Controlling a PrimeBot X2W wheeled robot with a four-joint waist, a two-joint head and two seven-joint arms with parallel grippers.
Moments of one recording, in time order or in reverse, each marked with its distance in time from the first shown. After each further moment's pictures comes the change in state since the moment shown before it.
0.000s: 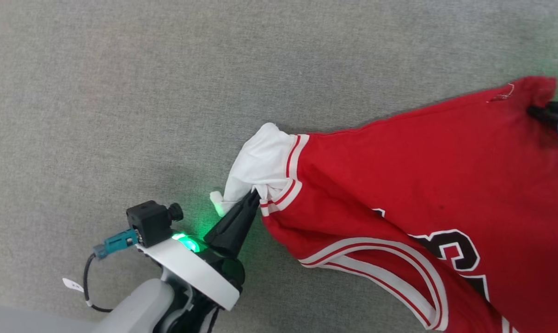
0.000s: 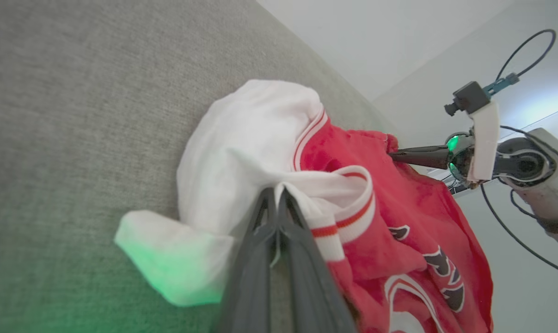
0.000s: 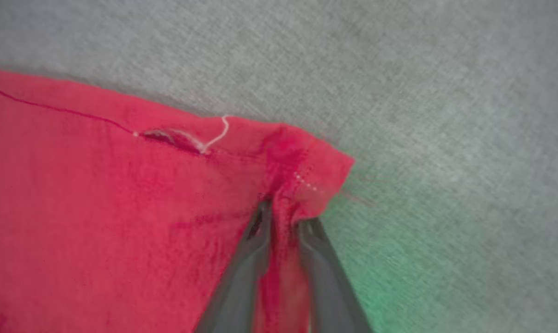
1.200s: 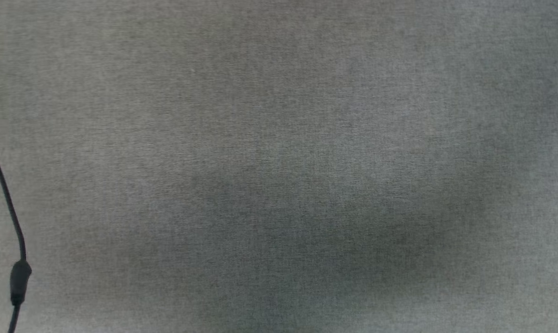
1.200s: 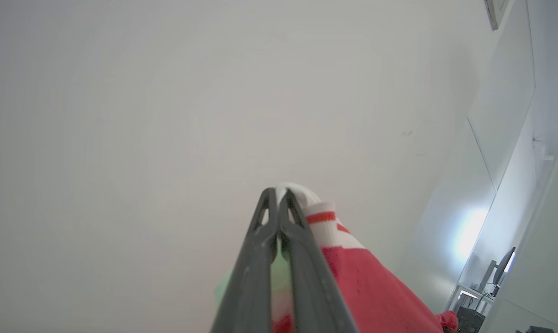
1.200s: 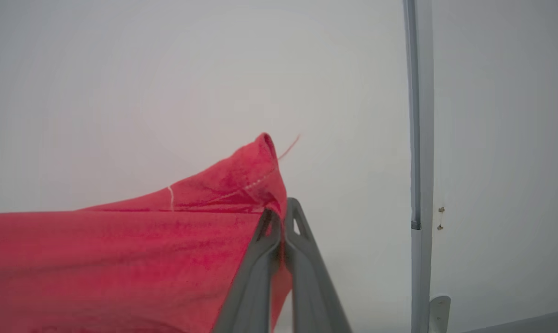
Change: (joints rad) left arm -1.310 0.052 0.215 0.516 -0.221 -0.003 0.035; right arm -0.819 0.345 -0.497 0.688 -0.100 0.008 -0.679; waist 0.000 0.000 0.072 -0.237
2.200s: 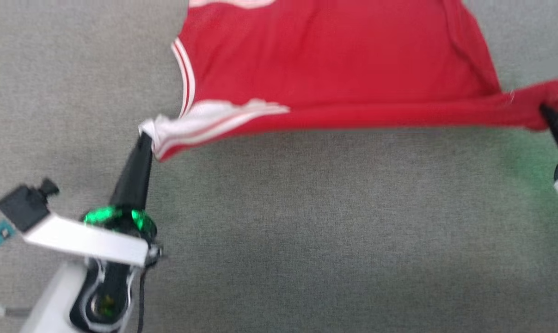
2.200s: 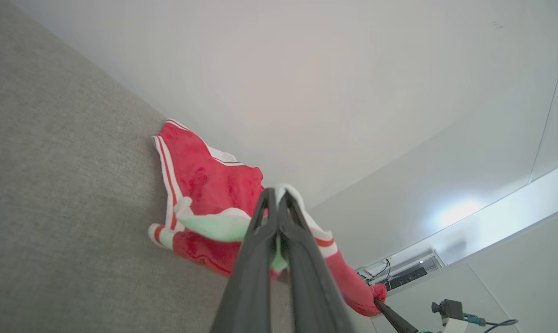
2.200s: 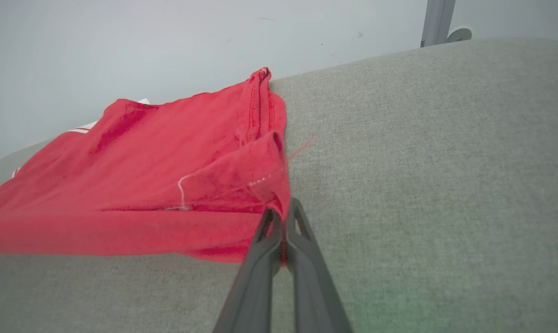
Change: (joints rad) left arm 1.372 -0.028 0.160 -0.662 0.002 0.002 -0.031; right arm 1.061 -0.142 0.213 -0.437 0.280 -0.005 -0.027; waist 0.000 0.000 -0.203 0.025
